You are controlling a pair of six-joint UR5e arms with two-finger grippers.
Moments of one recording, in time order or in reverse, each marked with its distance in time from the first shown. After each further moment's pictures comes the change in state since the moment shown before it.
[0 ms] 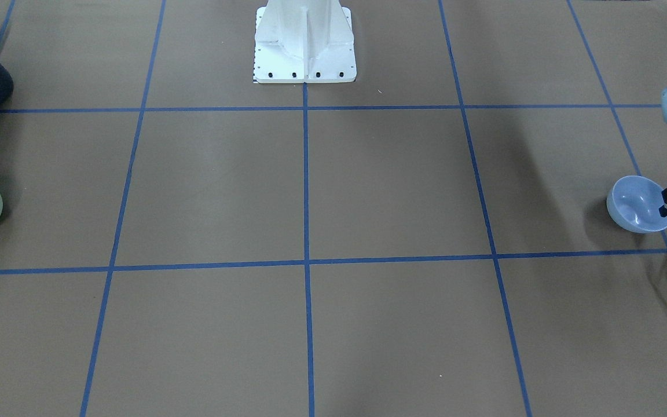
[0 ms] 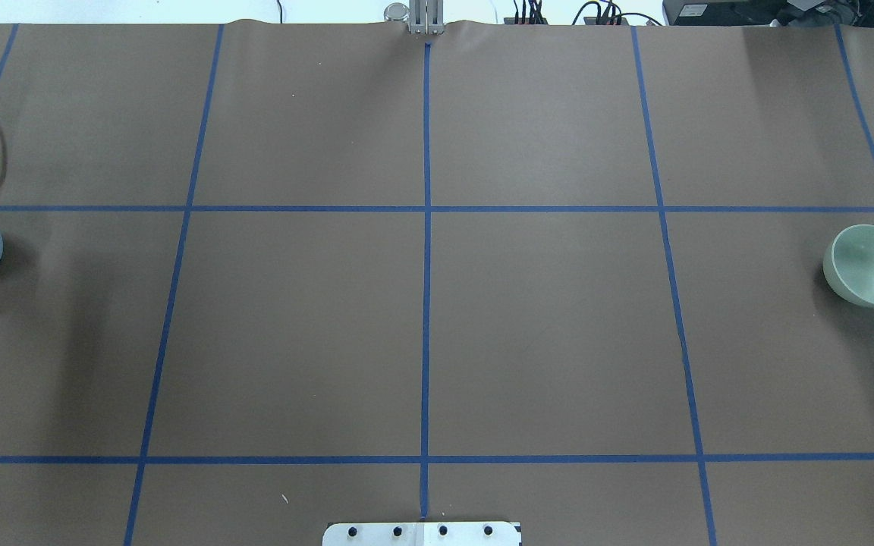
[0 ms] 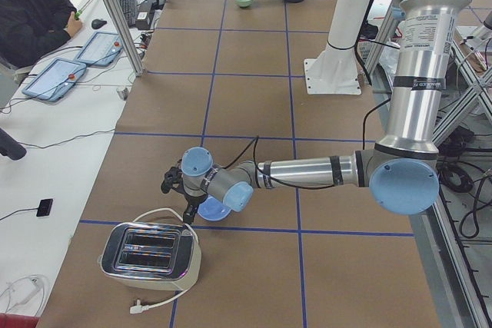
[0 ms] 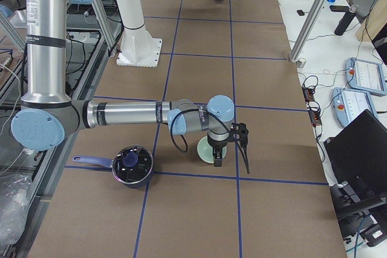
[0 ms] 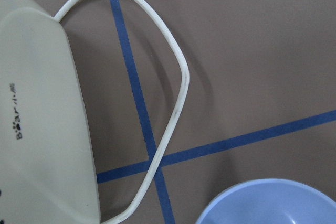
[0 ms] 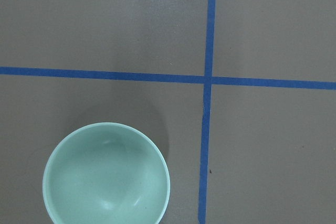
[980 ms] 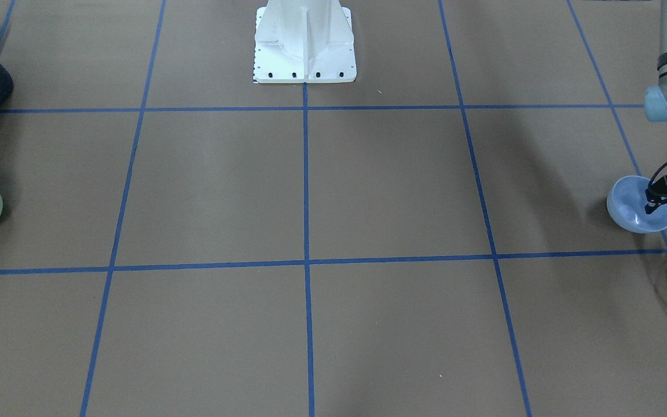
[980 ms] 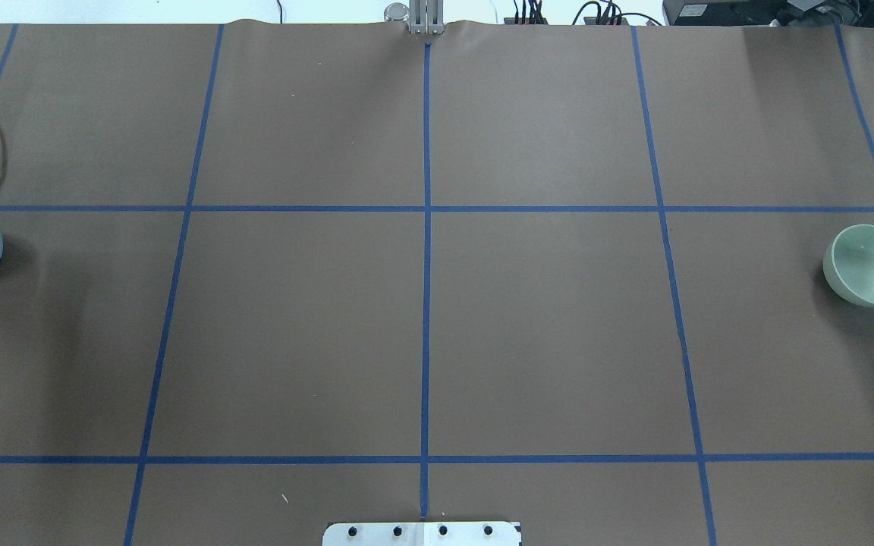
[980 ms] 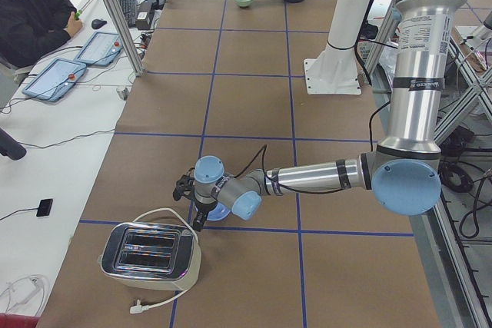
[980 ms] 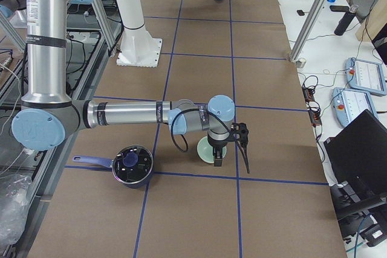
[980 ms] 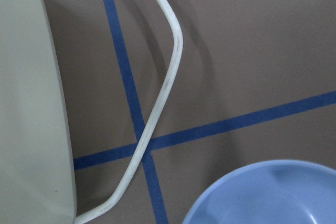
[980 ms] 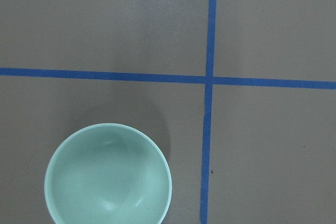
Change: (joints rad) left arm 0.076 0.038 0.038 -0.083 0.066 -0.023; right arm -0.002 0.002 -0.001 -0.003 0.001 0.006
